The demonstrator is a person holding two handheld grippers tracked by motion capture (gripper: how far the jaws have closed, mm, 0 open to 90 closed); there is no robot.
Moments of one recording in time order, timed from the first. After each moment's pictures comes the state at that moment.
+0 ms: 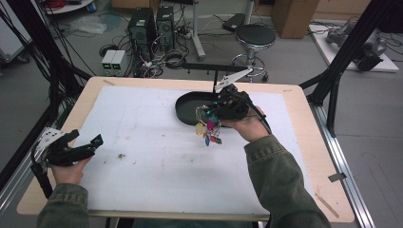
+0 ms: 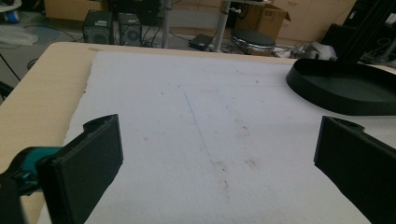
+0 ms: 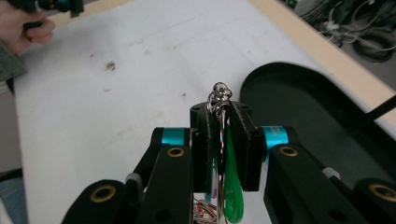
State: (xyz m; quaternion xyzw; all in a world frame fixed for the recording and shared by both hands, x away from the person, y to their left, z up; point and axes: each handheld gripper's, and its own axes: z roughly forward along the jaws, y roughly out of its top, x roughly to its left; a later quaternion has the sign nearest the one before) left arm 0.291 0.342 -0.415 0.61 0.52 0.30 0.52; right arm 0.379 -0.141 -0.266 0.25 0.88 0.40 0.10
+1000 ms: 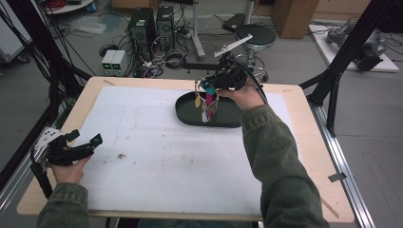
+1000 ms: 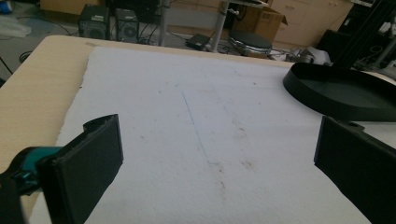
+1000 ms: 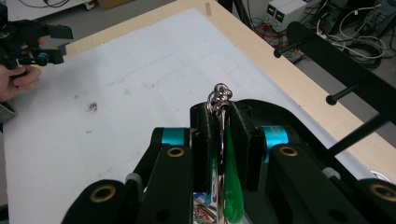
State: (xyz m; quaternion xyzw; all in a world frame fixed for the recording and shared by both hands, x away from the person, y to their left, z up) left arm 0.293 0.345 -0.416 0.60 0.53 0.29 0.53; right arm 0.438 -0.136 -0.224 0.27 0.86 0.41 0.09
